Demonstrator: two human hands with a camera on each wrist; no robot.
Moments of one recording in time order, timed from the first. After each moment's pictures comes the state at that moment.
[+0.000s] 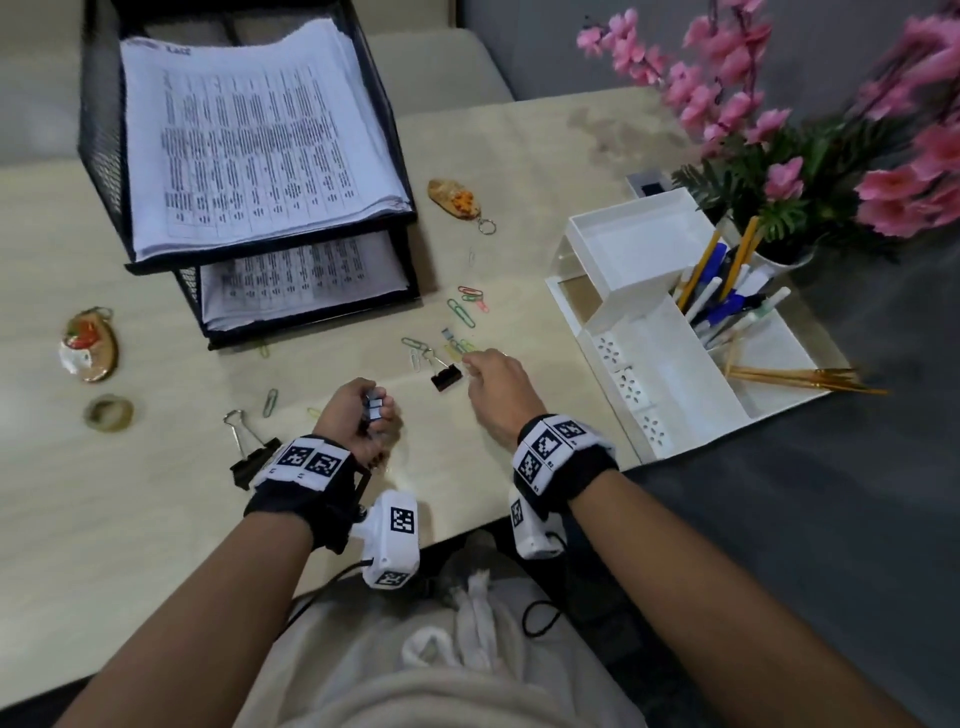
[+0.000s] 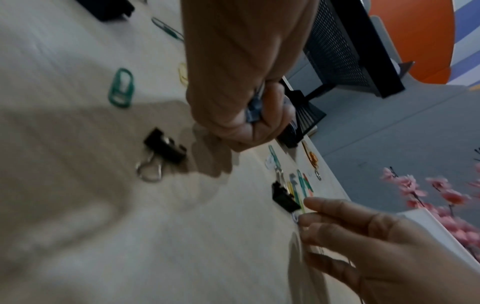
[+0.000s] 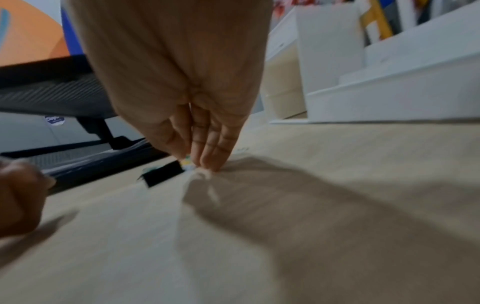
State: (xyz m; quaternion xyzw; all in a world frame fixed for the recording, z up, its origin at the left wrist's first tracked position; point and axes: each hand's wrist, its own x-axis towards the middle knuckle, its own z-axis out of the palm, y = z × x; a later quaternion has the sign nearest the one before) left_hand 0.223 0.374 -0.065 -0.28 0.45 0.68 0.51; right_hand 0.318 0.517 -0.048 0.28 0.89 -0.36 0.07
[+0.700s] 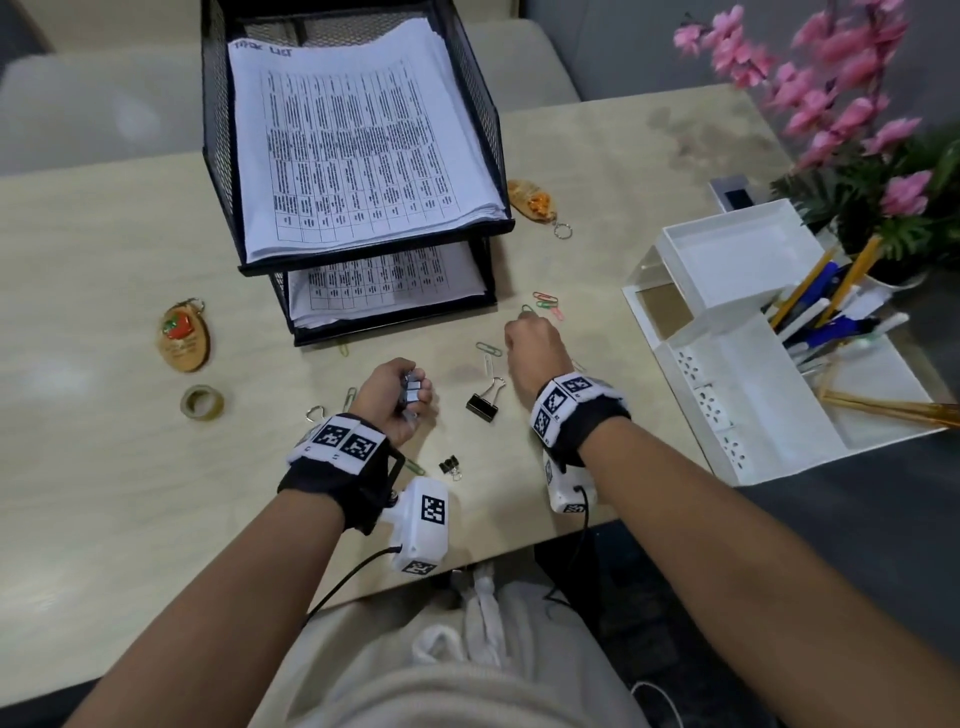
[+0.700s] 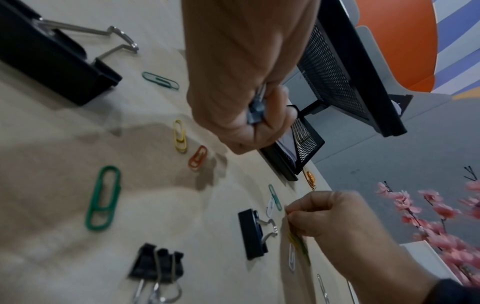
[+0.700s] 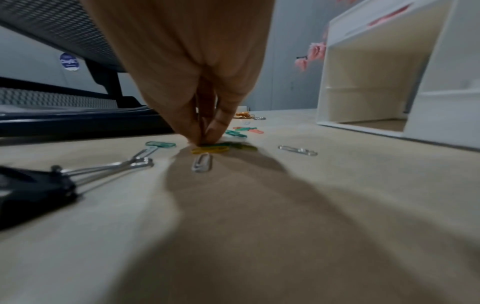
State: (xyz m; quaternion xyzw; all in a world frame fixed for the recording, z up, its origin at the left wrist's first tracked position) left_hand 0.182 0.349 -0.046 -0.26 0.49 0.68 0.48; right_hand 0.241 0.508 -0.048 0.25 0.94 -0.20 0.08
